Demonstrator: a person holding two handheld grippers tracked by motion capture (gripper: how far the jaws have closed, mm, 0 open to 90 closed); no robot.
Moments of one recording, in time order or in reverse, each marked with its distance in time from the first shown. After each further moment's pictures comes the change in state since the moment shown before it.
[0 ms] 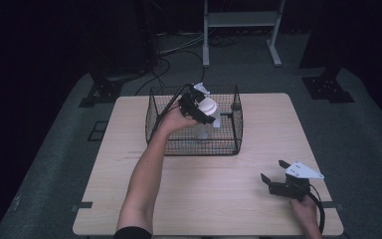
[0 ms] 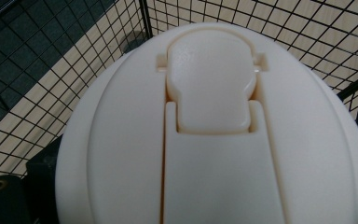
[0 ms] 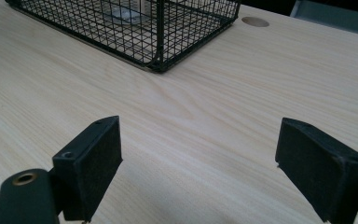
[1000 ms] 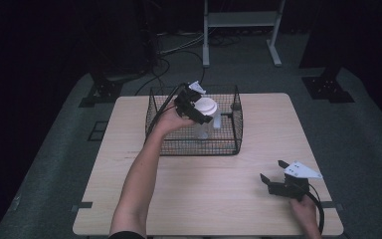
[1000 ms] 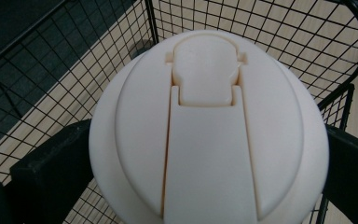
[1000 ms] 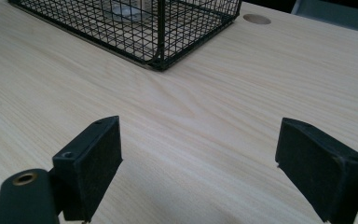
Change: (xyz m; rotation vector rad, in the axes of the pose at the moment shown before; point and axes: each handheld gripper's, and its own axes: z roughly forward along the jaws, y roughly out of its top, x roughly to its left) left arm -0.003 -0.004 -0.020 -0.048 0.025 0.004; right arm 0.001 0.000 0.002 0.012 0.000 -0.006
